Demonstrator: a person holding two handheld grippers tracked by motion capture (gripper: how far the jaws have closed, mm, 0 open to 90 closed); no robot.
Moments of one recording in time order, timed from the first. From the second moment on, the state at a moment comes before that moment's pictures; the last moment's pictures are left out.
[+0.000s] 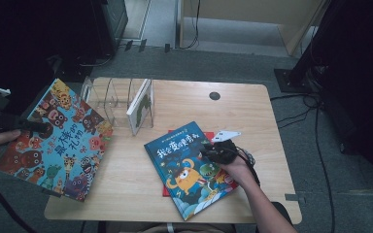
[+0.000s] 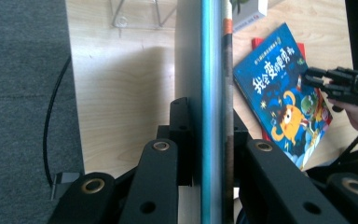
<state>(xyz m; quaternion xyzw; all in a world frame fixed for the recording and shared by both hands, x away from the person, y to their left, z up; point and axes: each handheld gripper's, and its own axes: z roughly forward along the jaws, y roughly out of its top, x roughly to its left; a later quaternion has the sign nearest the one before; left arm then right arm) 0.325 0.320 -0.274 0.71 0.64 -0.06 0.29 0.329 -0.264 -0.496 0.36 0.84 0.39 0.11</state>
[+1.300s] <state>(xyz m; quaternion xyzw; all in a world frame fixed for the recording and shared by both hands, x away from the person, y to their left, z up) 0.417 0.295 -0.272 0.69 0.67 -0.02 0.27 0.327 -0.254 -0.496 0.35 0.85 0.39 0.11</state>
